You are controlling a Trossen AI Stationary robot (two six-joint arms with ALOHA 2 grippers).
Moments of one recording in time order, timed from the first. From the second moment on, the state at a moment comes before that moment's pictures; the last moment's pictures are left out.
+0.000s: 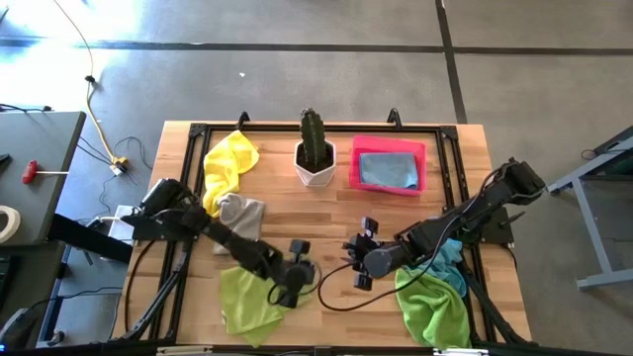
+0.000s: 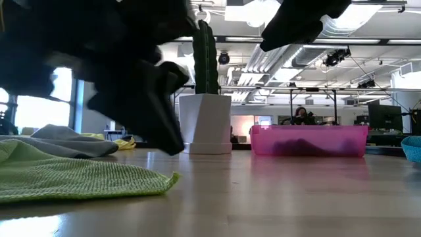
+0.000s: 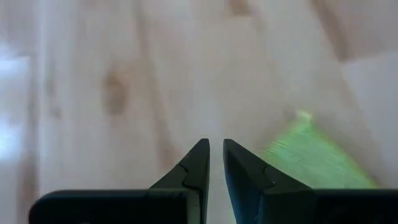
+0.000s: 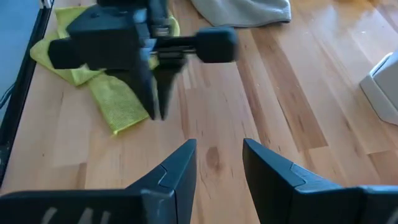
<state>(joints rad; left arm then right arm) -0.37 1.91 1.09 -0.15 -0.25 -0.15 0.50 1.56 1.06 -0.31 0.46 0.45</state>
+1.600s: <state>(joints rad) -0.77 1.81 1.18 -0.65 -0.04 -1.13 0.44 2.33 1.36 0.36 0.03 -0.05</state>
